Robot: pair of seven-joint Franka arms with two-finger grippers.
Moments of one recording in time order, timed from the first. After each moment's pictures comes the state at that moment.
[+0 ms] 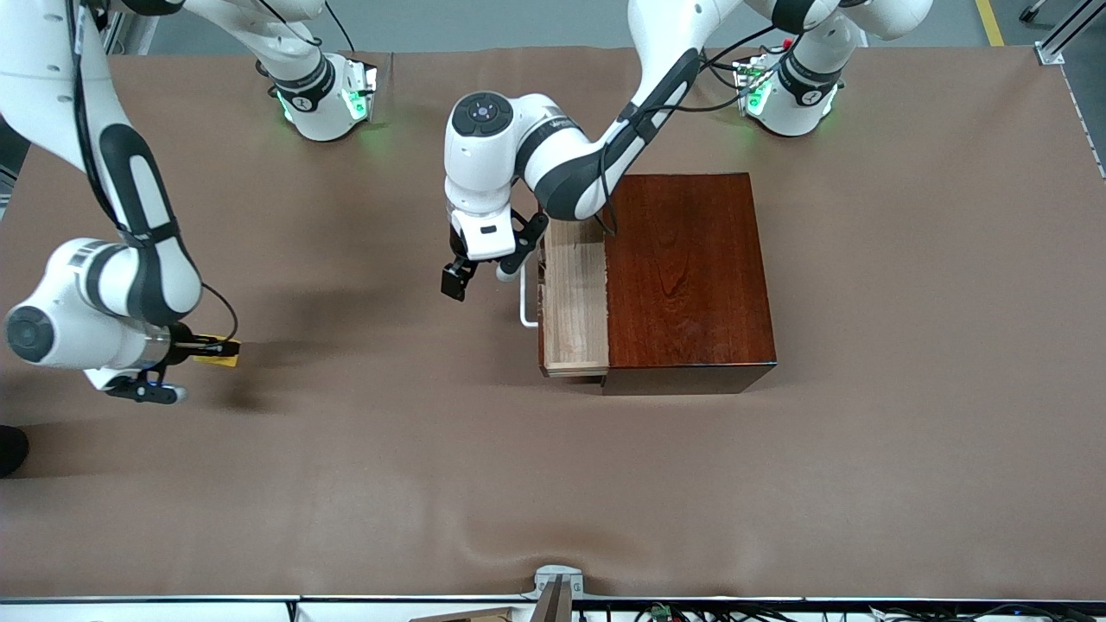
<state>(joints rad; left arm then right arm) -0.98 0.81 0.02 -1.18 0.04 2.24 -2.08 -0.08 0.55 -0.11 -1.85 0.07 2.17 -0.10</state>
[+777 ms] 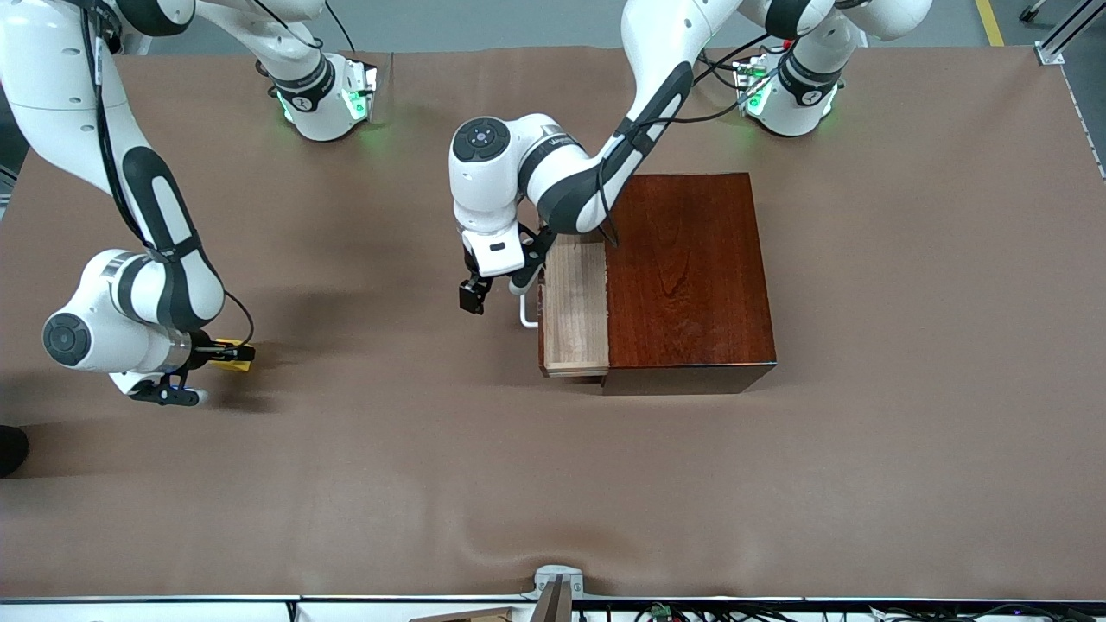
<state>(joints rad) -1.00 0.84 0.07 -1.18 0.04 2.19 -2.09 -0.08 0.60 -0.11 -1.85 0.07 2.24 -0.11</state>
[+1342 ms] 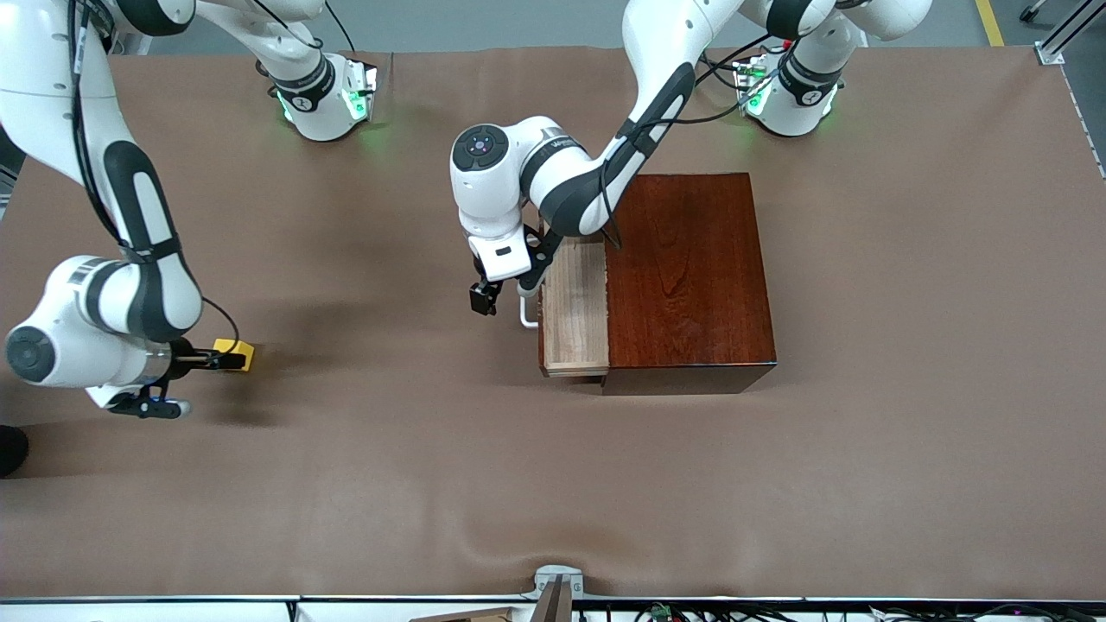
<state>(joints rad) -0.99 0.84 0.07 -1.18 0.04 2.13 -2.09 -0.08 0.60 -0.10 -1.66 0.07 1.99 -0.11</state>
